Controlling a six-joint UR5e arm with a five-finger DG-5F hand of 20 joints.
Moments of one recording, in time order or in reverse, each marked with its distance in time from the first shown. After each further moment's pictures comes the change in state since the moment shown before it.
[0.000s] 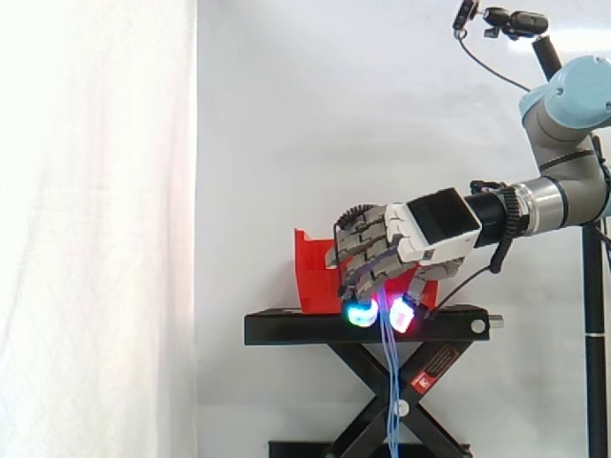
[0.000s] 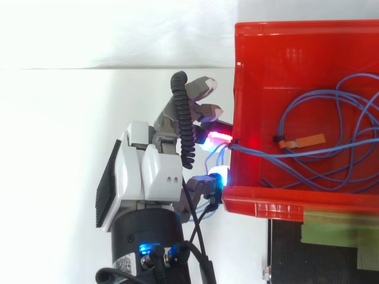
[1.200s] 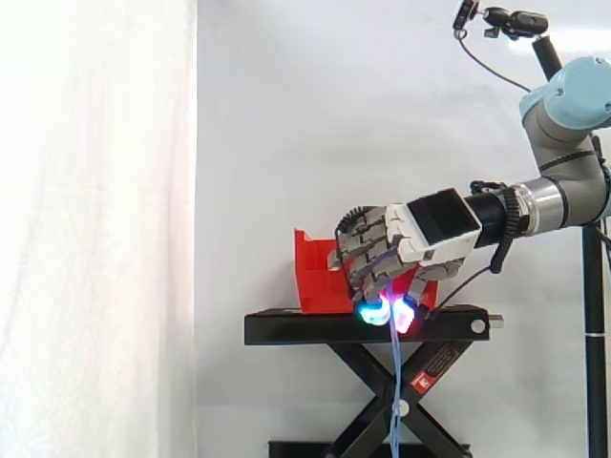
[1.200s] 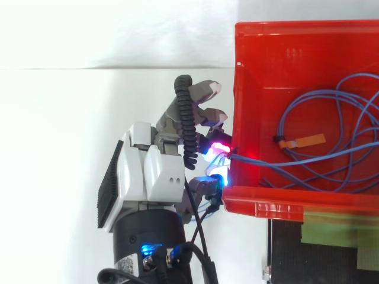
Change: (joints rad) arm -0.003 0.000 -0.001 -0.001 0.000 0.003
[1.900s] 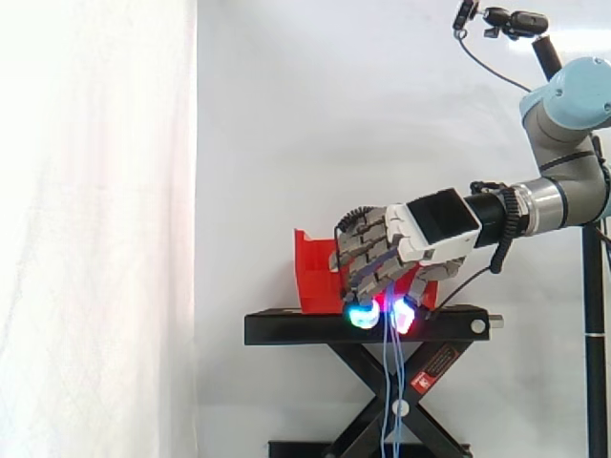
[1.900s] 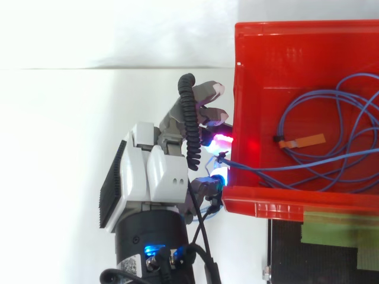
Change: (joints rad) arm -0.003 0.000 0.001 0.000 0.000 0.015
